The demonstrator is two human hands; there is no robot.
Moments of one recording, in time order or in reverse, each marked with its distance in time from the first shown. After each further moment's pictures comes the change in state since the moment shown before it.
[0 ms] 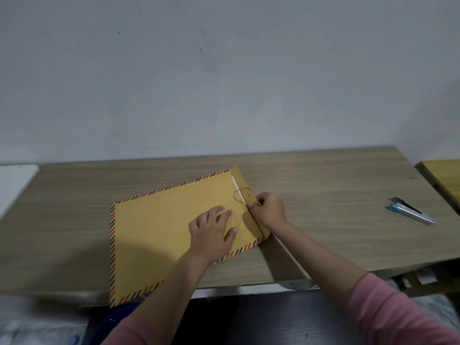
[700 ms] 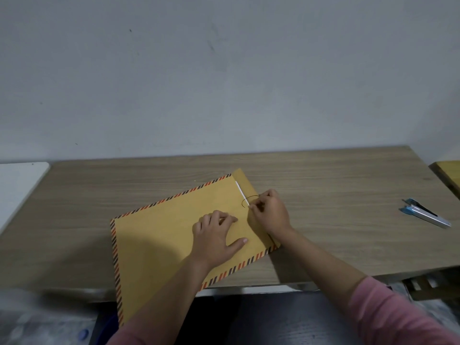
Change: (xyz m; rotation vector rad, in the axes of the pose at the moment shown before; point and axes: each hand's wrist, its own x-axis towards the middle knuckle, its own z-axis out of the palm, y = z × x) left_hand -0.012 -0.017 -0.004 -0.051 0.094 0.069; right_hand 0.001 0.009 0.022 -0.146 0.049 -0.251
